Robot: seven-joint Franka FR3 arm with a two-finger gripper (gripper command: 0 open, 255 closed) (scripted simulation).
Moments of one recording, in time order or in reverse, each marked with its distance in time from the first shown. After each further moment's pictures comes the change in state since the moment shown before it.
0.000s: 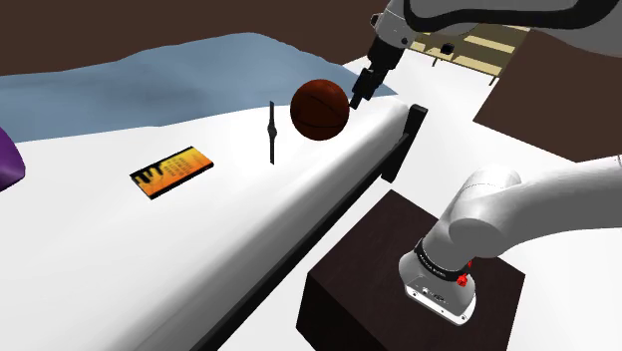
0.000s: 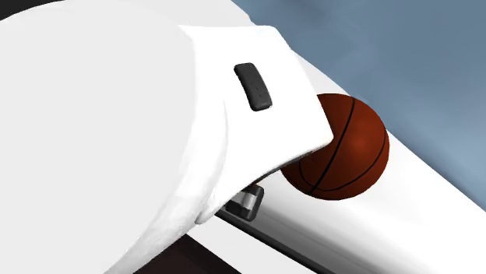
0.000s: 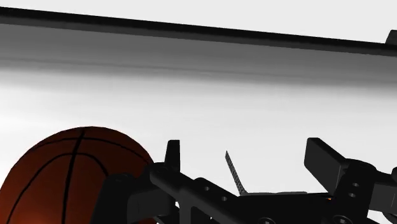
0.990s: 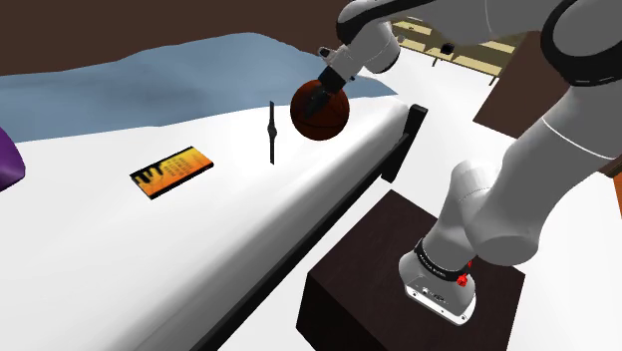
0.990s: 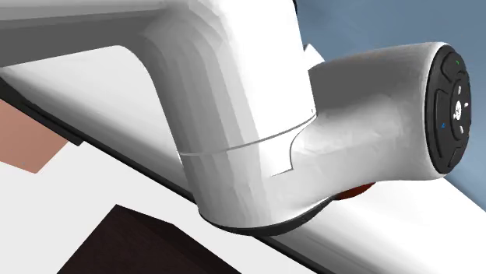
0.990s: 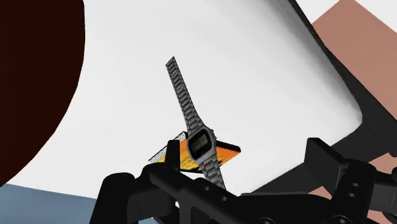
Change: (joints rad) arm 0.496 0.544 -0.552 0.175 0.685 0.244 -1.081
